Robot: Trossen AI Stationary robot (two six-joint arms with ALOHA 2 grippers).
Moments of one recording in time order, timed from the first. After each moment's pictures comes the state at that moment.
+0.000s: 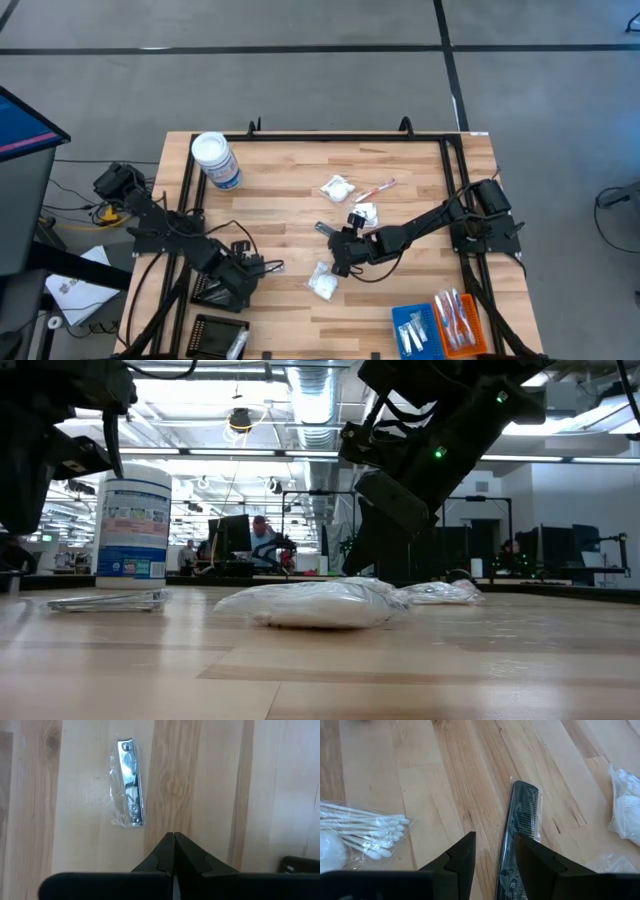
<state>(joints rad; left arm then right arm) -0.64 1.43 0.83 -0.66 -0.19 -0.71 0.29 1.89 1.06 -0.17 0.52 0.38</state>
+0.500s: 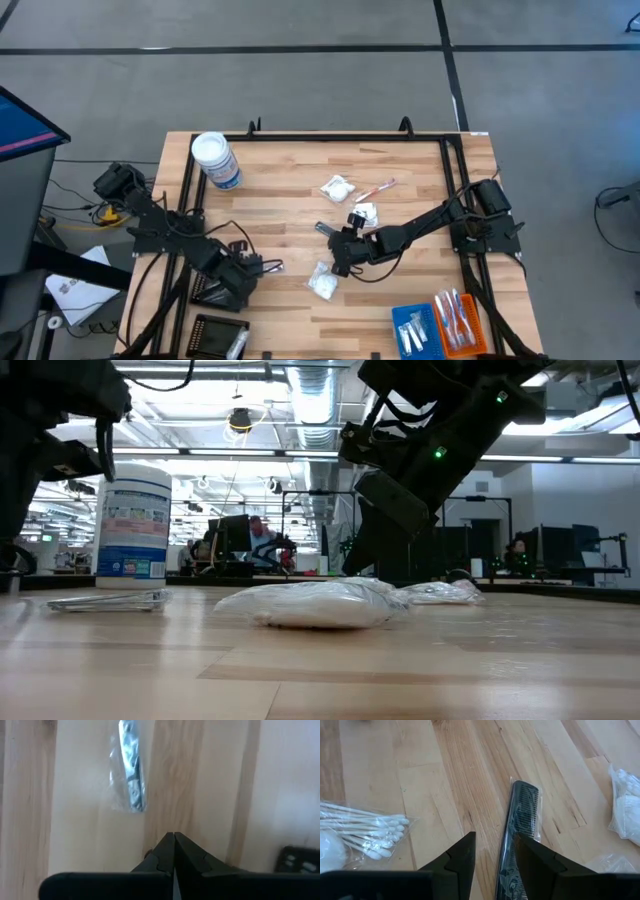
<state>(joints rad) -0.64 1.43 0.83 -0.70 -0.15 -0.74 0.29 1.89 1.06 -0.17 0.52 0.38</state>
